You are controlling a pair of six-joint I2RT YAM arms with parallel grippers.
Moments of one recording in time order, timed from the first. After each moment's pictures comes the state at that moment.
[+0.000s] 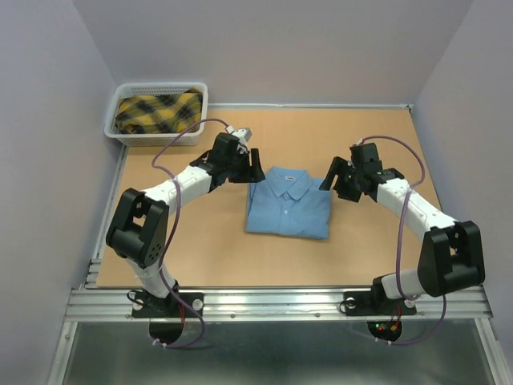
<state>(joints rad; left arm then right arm) -0.51 1.66 1.10 -0.15 0.21 -0.45 0.23 1.39 0.94 -0.46 -0.12 0.61</state>
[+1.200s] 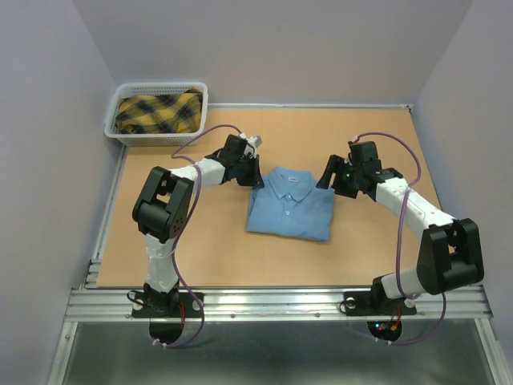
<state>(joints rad) -0.48 1.96 1.26 -0.15 0.36 -0.39 0.23 1.42 0.95 -0.39 -0.18 0.53</state>
